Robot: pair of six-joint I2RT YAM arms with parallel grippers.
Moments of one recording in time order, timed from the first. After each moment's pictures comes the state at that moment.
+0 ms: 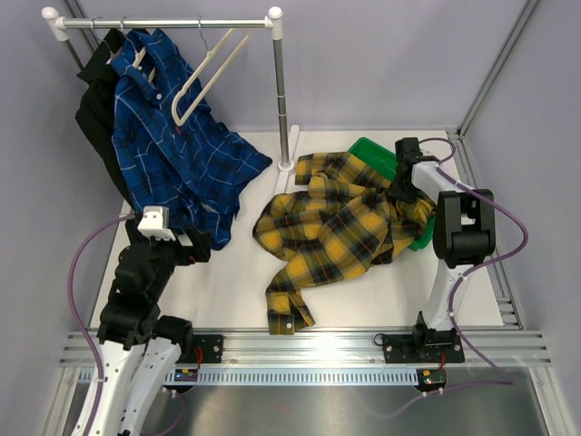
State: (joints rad) left arm -0.22 0.34 0.63 -0.53 -0.03 -0.22; right arm 0.06 1.99 1.43 -0.57 0.27 0.48
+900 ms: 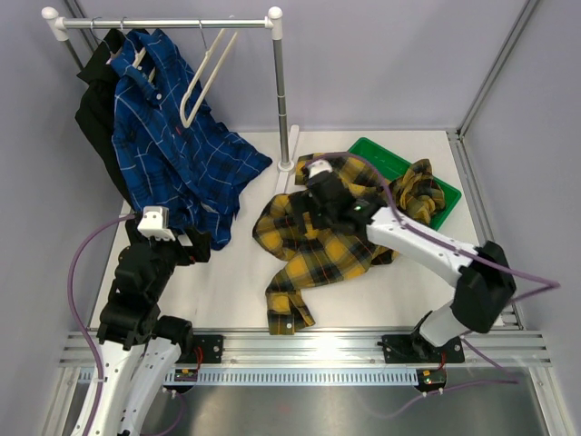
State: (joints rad) left arm -0.22 0.34 0.63 -0.53 -0.03 -0.22; right arm 0.77 1.49 1.25 -0.50 0.25 0.32
